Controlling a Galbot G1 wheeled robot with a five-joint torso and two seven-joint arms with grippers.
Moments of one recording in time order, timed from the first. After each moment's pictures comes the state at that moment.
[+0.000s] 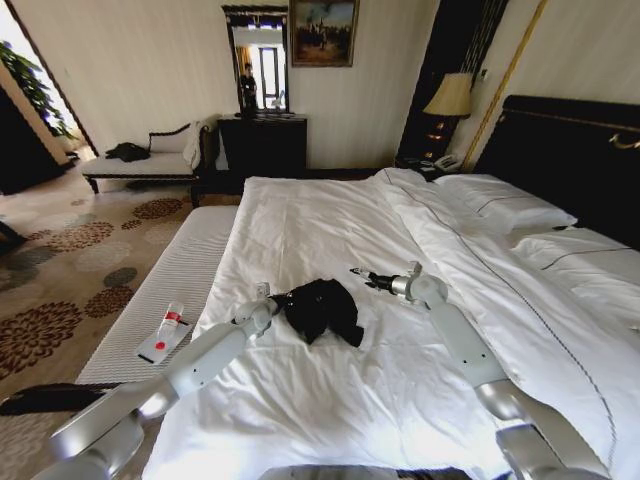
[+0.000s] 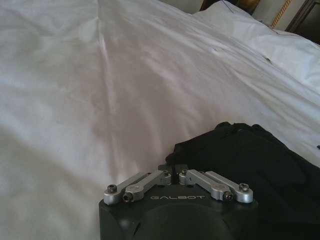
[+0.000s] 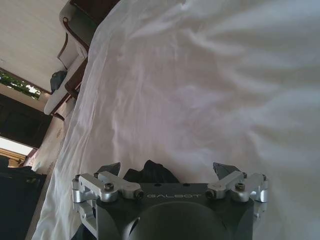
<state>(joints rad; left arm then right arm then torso) 0.48 -1.08 0.39 -1.30 -1.21 0.28 -0.24 -0.58 1.11 0.22 1.20 1.42 -0.72 0.12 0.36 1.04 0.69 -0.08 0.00</state>
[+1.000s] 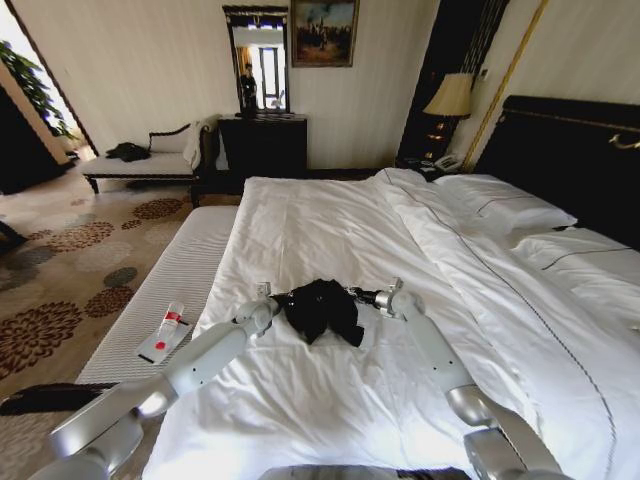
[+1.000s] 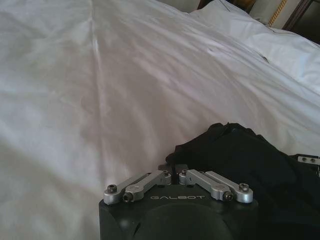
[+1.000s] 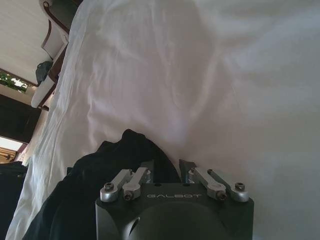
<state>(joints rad) 0.46 -1.08 0.42 -1.32 -1.22 0.28 -0.26 -0.62 1.21 0.26 1.12 1.27 -0.73 0.08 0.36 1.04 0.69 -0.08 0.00</state>
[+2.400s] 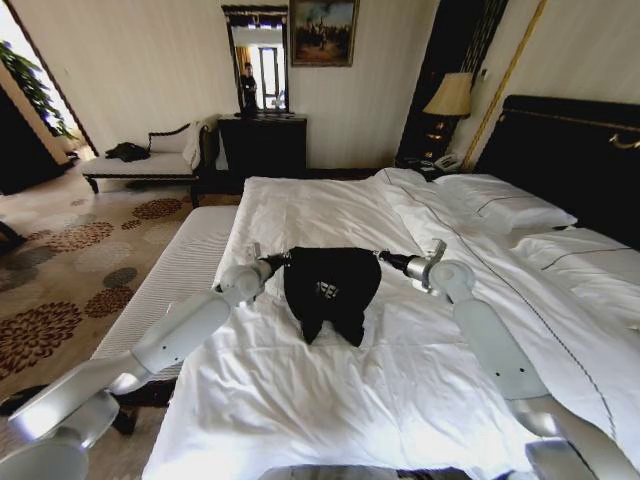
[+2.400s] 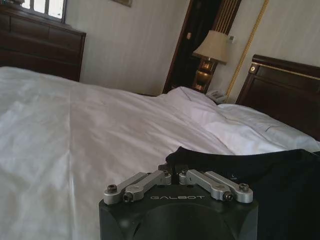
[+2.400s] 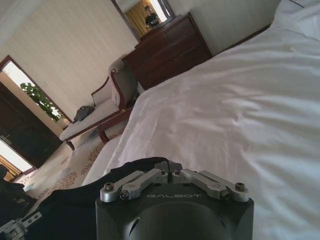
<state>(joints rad) 0.22 -0.91 0.38 -1.61 -1.35 0.30 -0.32 -0.55 0.88 0.27 1.68 1.51 -0.66 0.32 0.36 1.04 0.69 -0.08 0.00</state>
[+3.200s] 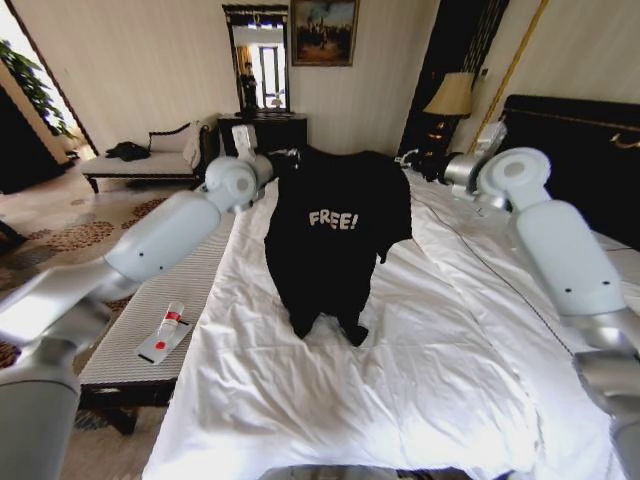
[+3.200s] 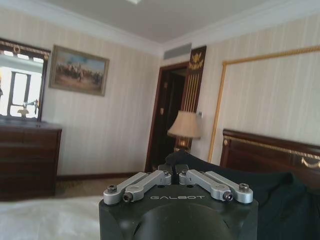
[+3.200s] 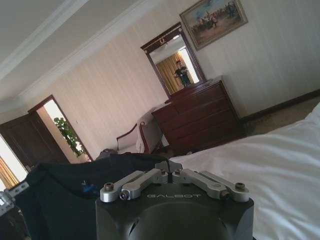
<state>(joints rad) -0.46 -1.02 0.56 -1.33 -1.53 0.32 -0.26 0.15 0.76 -0.05 1.45 1.75 -0.66 0.33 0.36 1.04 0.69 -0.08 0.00</state>
